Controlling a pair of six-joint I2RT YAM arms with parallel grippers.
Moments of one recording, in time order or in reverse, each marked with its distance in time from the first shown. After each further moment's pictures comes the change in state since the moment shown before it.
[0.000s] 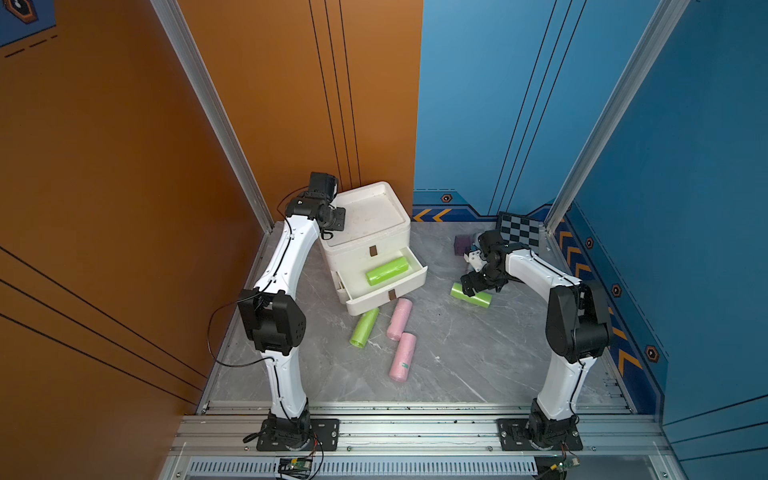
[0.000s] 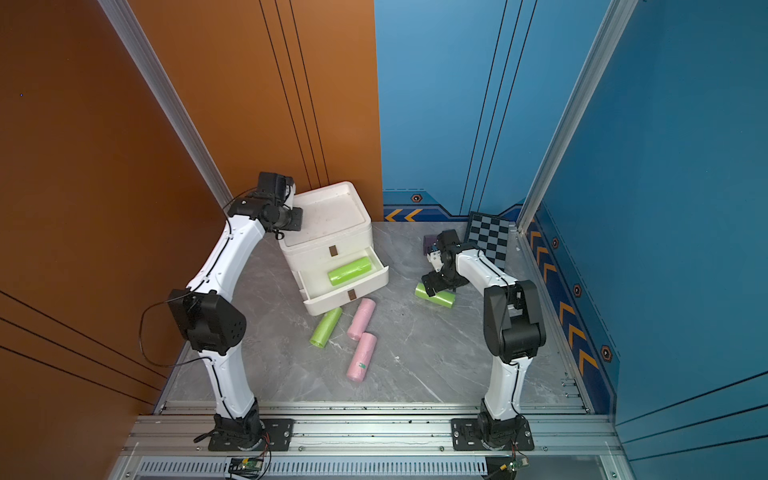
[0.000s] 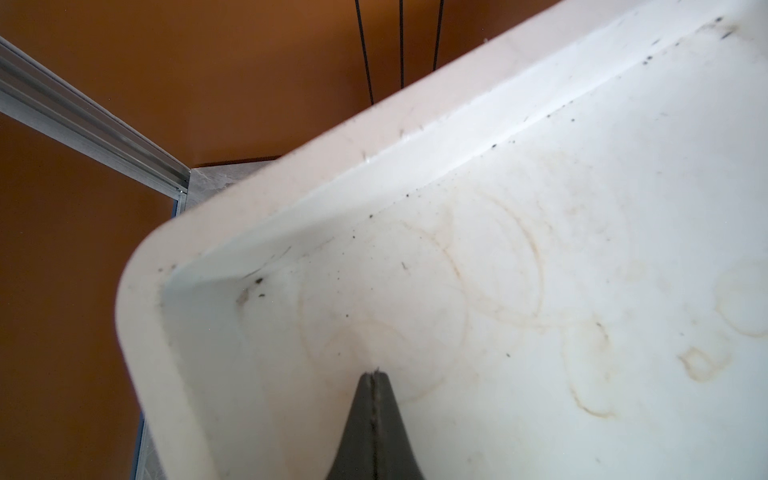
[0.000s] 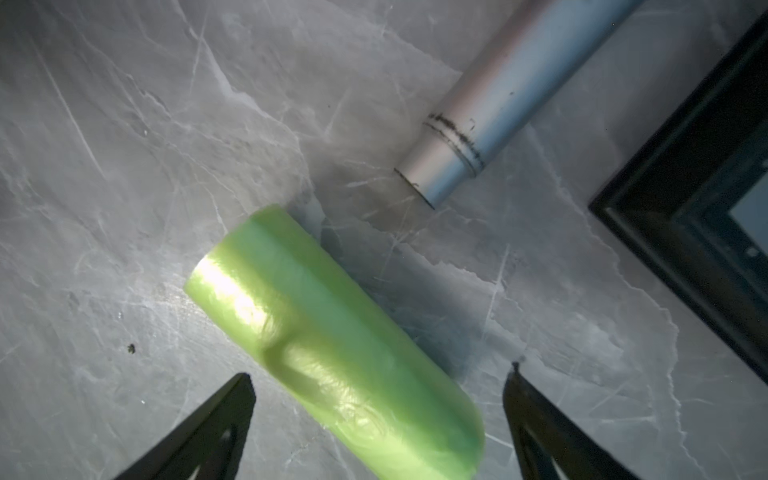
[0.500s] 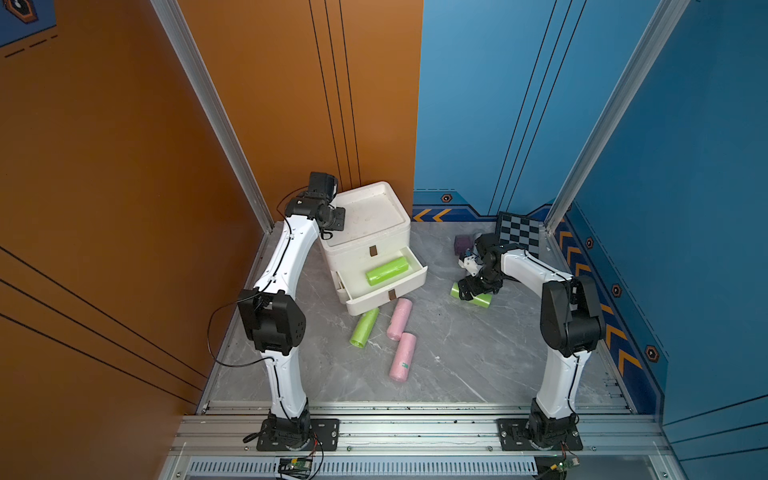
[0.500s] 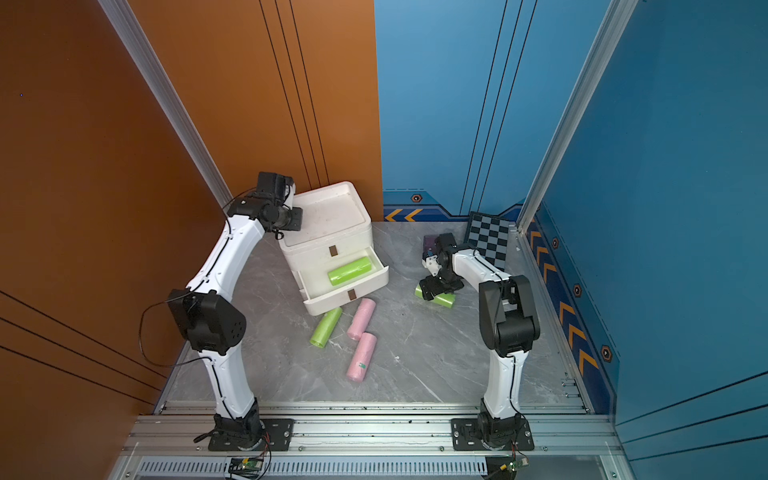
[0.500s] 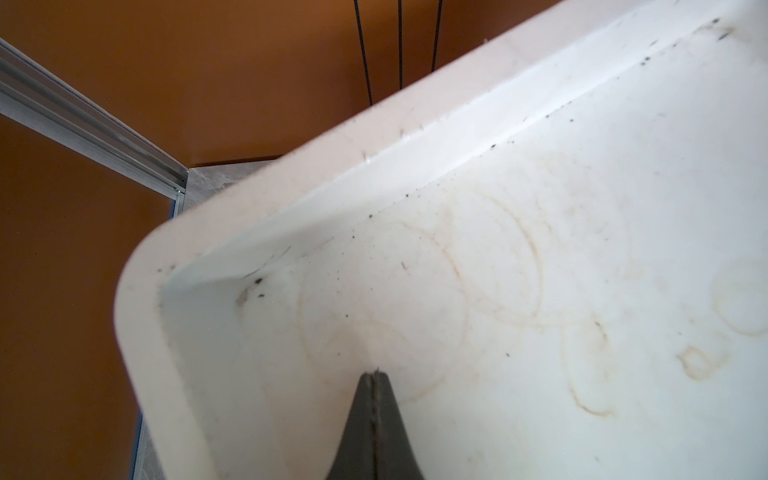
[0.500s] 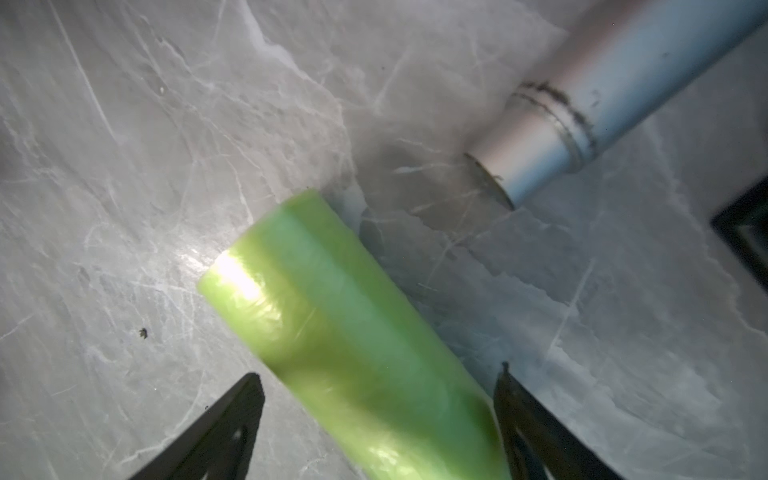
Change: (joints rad) left arm 0.002 0.000 0.000 -0.001 0.007 0.000; right arm 0.023 0.056 0.007 -0.023 -0.071 -0.026
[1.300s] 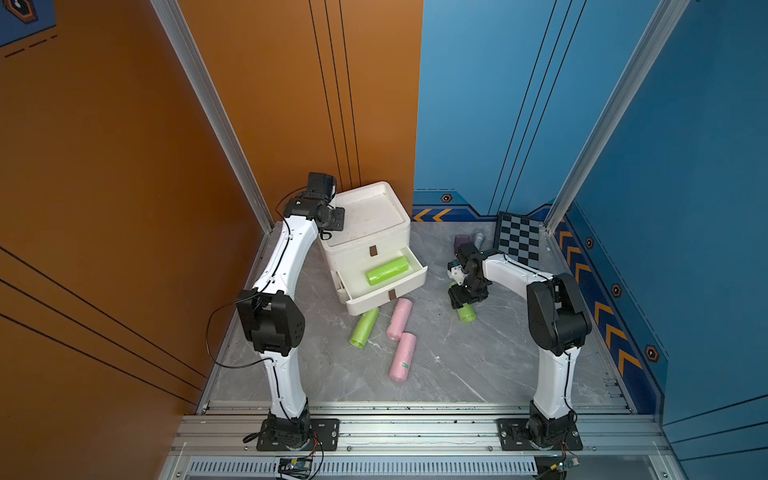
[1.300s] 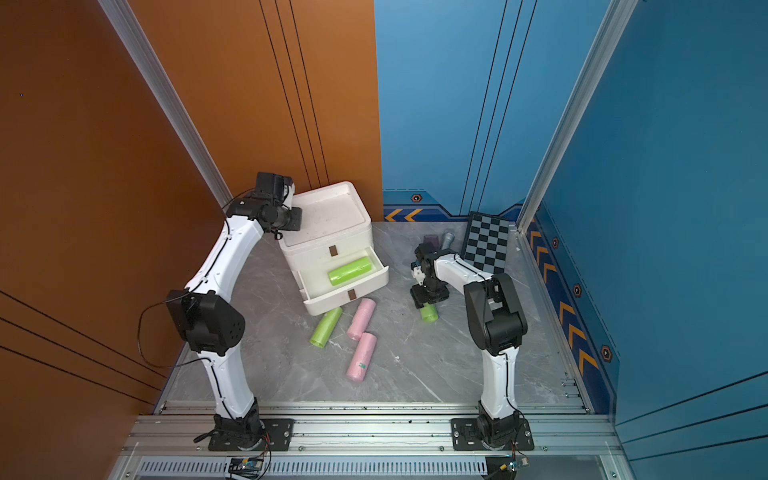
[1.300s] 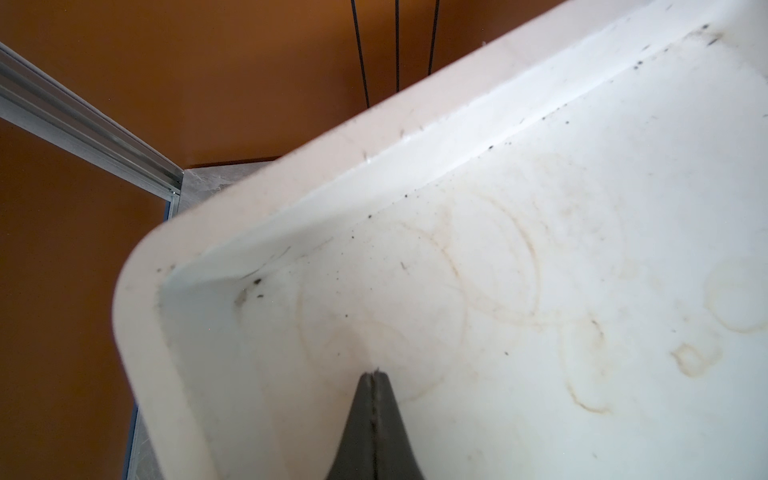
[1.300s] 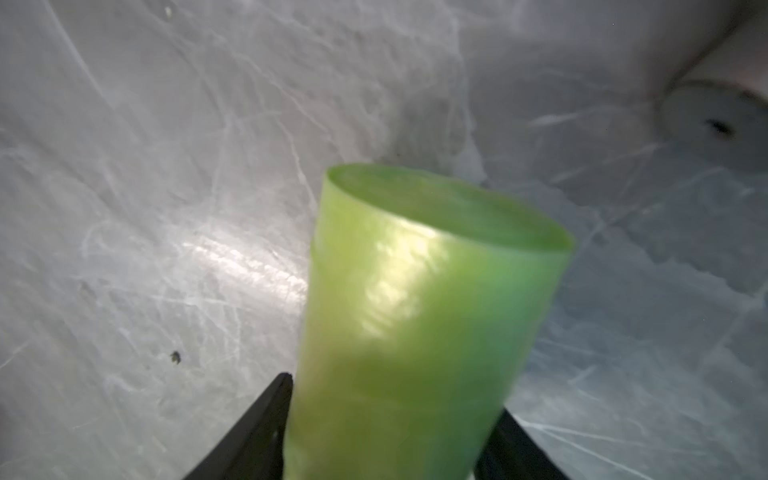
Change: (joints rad) left arm 0.005 -0.011 -0.019 0.015 0.016 0.000; right arm 0.111 0.069 0.014 -0.040 0.075 0.169
